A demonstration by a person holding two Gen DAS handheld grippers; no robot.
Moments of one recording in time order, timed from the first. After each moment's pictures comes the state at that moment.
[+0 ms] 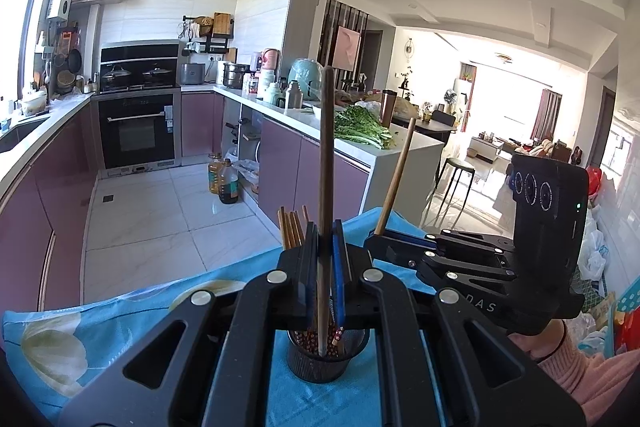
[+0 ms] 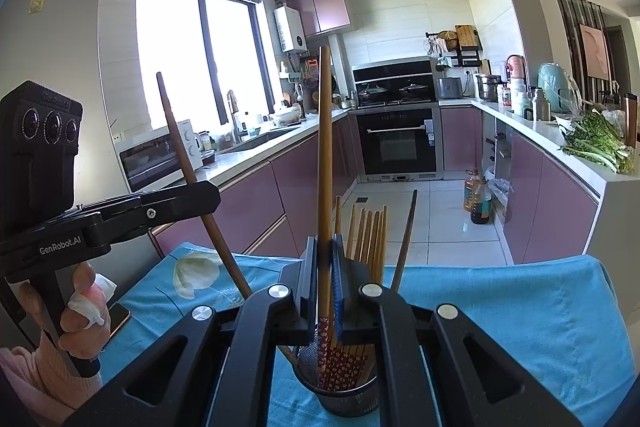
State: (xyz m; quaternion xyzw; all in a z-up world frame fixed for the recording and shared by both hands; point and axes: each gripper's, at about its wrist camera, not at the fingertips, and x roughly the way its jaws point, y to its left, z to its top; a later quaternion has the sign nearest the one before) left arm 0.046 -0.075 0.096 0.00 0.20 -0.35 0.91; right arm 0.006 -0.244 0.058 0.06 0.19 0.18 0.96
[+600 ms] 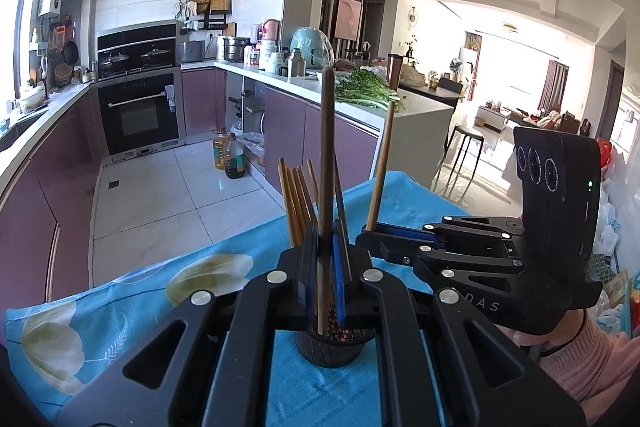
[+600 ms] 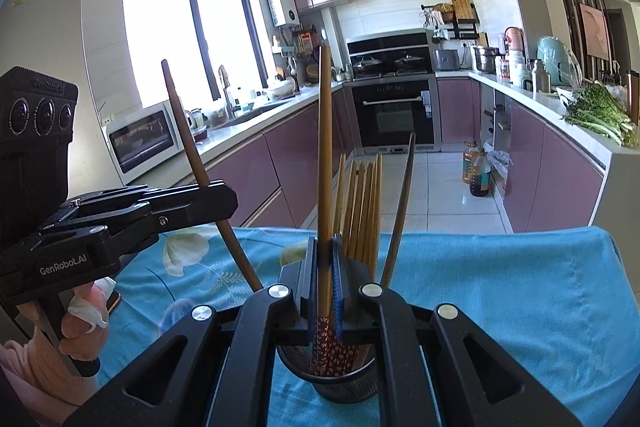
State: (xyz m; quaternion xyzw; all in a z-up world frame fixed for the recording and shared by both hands) left arm 0.056 -0.103 0.063 0.05 0.25 -0.35 0.90; right arm 0.020 -0.238 0.026 0.06 0.25 0.18 0.95
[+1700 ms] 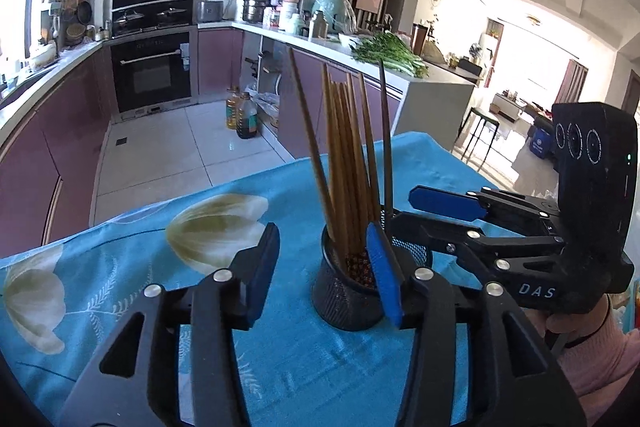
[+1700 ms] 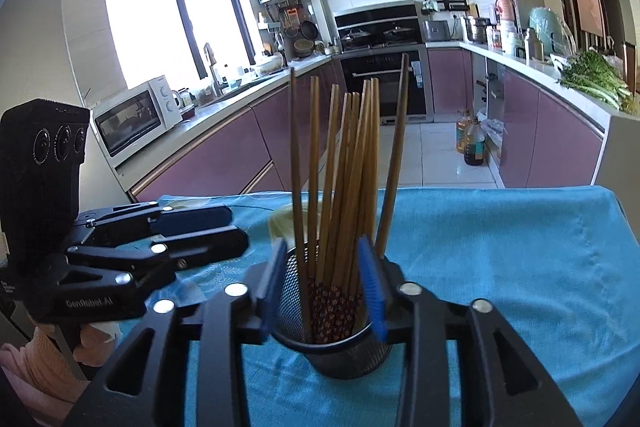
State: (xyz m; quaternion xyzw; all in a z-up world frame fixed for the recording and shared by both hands) left arm 0.080 -0.078 0.000 0.03 0.31 -0.31 0.90; right arm 0.017 -0.230 -0.001 0.06 0.28 0.17 0.94
